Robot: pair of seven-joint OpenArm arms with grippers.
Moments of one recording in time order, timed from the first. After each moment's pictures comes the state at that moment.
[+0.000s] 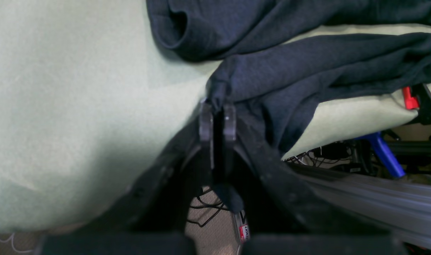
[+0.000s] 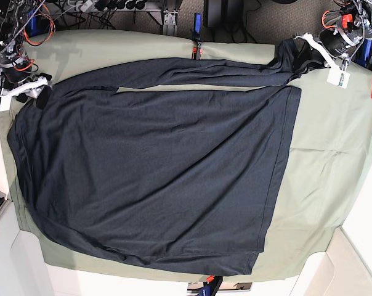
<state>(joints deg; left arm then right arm) 35.1 -23.1 -26.0 93.3 -41.6 -38.0 33.8 -17.2 13.7 24.8 89.8 29.8 14.3 -37.5</state>
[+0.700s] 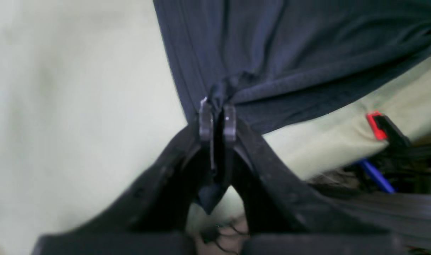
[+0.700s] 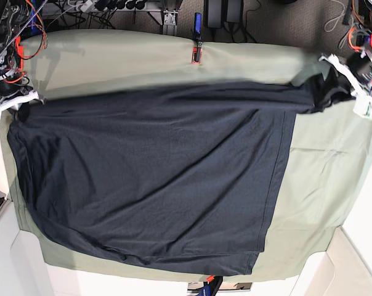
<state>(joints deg) 33.0 -30.3 -33.4 104.1 -48.0 -38.2 37.4 -13.5 13.5 27.6 96.1 26.7 14.5 -41.3</state>
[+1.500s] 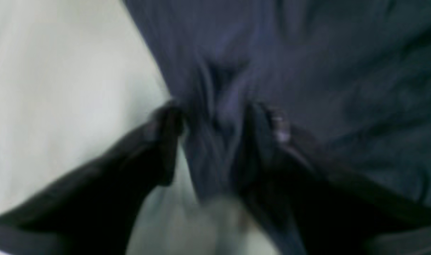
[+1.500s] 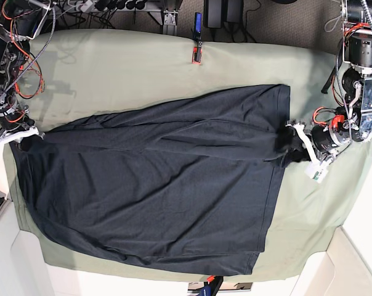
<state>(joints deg) -7.8 -33.6 -0.2 67.5 -31.3 -38.4 36.4 4.0 13.5 27.8 75.7 22.5 18.8 -38.5</state>
